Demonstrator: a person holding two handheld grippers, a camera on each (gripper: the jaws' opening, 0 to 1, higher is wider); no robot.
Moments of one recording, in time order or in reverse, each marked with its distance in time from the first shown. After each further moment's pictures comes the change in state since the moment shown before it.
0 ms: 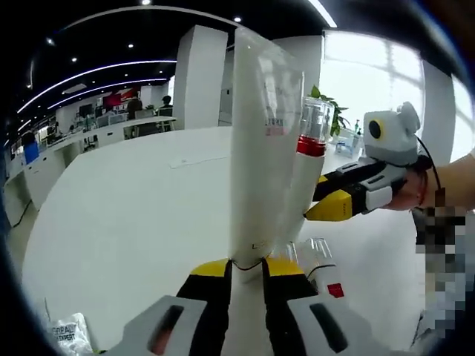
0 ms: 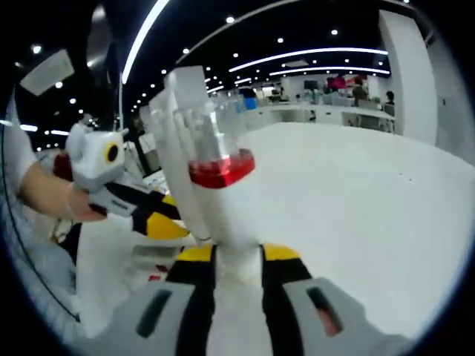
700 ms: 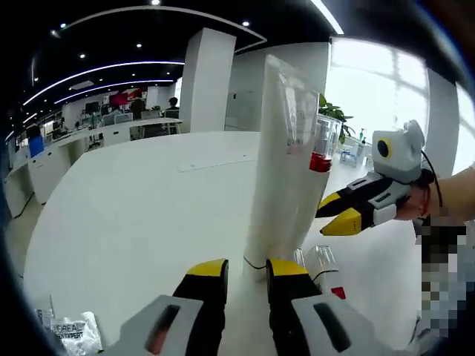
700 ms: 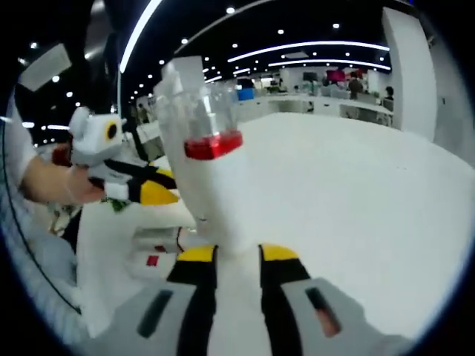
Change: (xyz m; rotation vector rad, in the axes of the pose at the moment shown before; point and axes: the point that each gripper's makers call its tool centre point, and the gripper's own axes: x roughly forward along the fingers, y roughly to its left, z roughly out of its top) left arm -0.027 0.021 0.010 -0.031 -0.046 0.051; right arm -0.022 -0.007 -0.022 0.062 0.035 -0.054
